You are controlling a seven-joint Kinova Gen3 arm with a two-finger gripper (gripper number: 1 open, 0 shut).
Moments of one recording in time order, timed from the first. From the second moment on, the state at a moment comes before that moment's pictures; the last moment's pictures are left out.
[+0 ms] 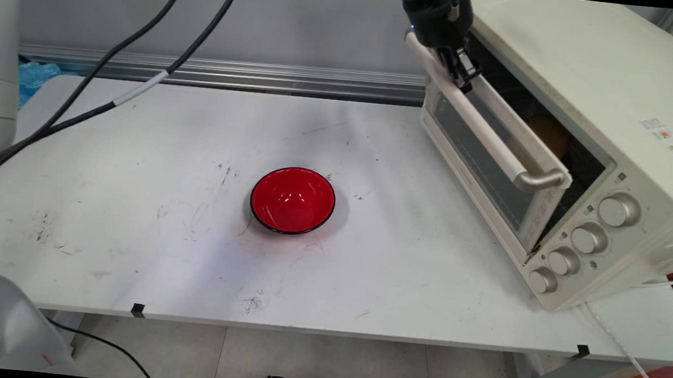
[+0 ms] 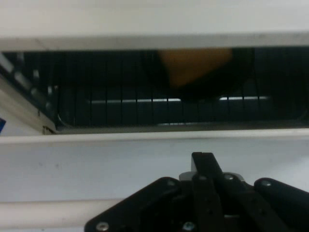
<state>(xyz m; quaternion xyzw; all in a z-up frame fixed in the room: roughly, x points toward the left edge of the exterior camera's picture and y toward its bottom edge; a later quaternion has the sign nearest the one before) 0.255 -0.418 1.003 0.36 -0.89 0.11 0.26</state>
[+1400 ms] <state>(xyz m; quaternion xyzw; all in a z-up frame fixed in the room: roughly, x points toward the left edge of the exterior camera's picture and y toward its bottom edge) 0.275 -0.406 0.967 0.34 -0.91 0.09 0.23</state>
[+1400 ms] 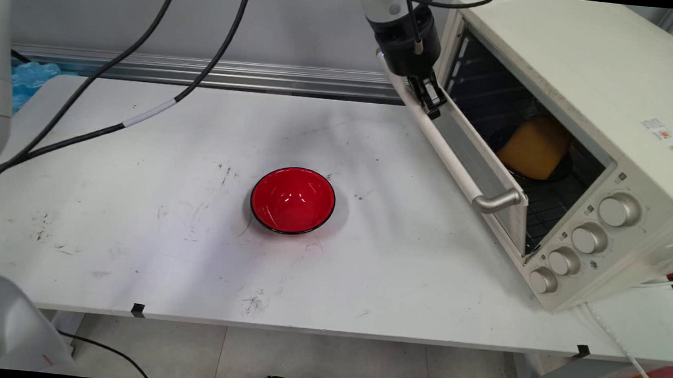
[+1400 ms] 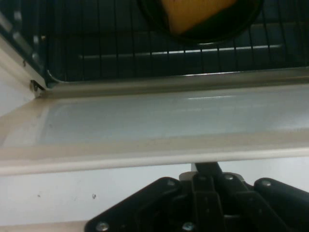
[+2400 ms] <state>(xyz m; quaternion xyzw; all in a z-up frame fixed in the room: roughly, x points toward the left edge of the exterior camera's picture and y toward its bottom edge) 0.300 -0.394 0.931 0.35 -0.90 0.09 0.24</state>
